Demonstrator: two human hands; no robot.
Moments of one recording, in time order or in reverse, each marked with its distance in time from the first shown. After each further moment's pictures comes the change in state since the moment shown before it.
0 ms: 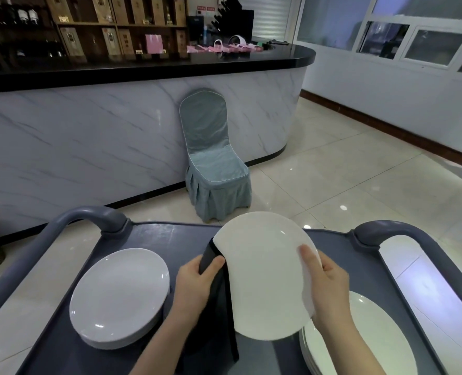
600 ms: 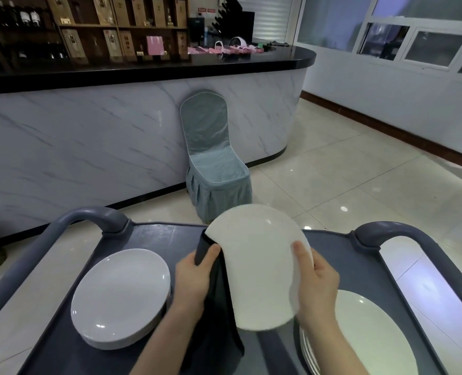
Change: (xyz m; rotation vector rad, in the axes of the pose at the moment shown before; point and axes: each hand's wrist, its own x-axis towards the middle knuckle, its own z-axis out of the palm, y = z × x) left_hand 0.000 0.021 0.008 -0.262 0.087 -0.137; right_hand -0.011 -0.001 0.025 0.080 0.094 -0.108
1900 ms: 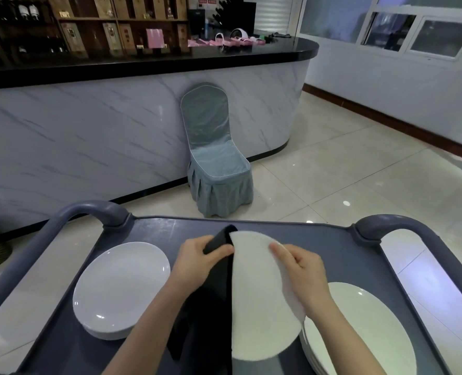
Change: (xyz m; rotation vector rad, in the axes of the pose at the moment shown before) left_hand 0.017 0.013 -0.012 0.470 -0.276 0.224; right_hand 0.015 0.003 -0.007 -0.381 -0.341 -0.177
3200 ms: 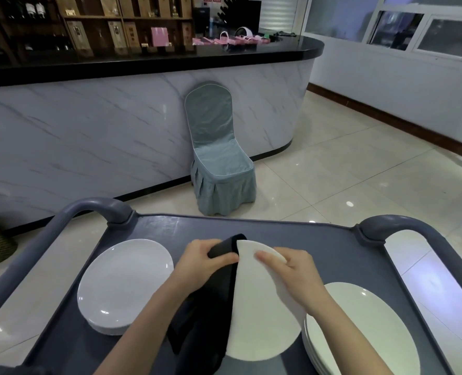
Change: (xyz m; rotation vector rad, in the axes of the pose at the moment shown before) left_hand 0.003 -0.015 -0.003 0.018 -0.162 0.059; right_hand 0.004 -0.001 0.006 -0.093 -0.256 0.011
